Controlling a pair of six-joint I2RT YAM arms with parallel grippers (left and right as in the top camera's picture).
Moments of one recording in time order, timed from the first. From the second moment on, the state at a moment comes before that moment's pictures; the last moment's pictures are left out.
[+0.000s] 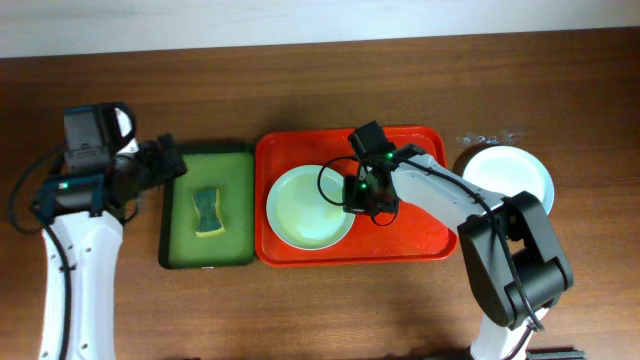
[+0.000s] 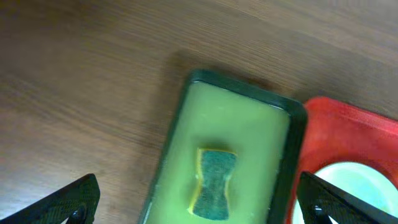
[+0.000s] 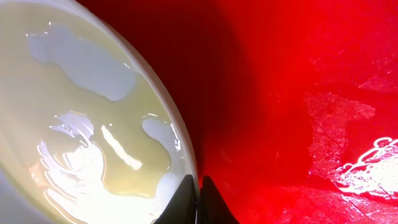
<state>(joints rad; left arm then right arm) 0.13 1.39 1.30 -0.87 -0.02 -0.21 0.43 1.93 1.22 -0.66 -0.23 0.54</state>
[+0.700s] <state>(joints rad) 0.16 1.39 1.30 -0.89 -0.02 -0.21 0.43 1.93 1.19 -0.64 -0.24 0.55</state>
